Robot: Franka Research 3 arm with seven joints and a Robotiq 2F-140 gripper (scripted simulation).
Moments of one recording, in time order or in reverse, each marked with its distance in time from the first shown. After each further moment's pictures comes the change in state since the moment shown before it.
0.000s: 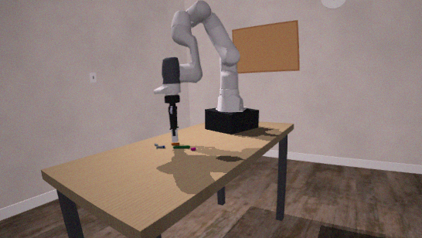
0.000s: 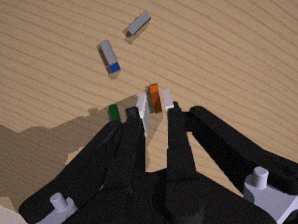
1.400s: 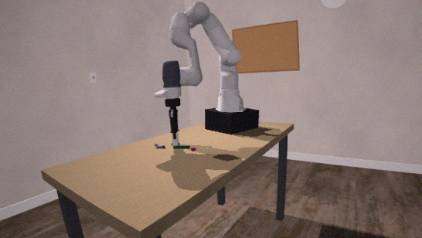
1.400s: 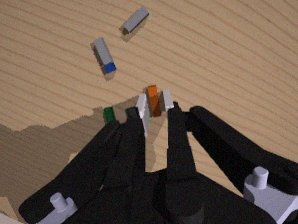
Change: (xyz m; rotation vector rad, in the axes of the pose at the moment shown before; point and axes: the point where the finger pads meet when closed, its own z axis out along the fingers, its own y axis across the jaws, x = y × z) arm -0.002 0.001 0.017 -0.002 -0.001 -0.003
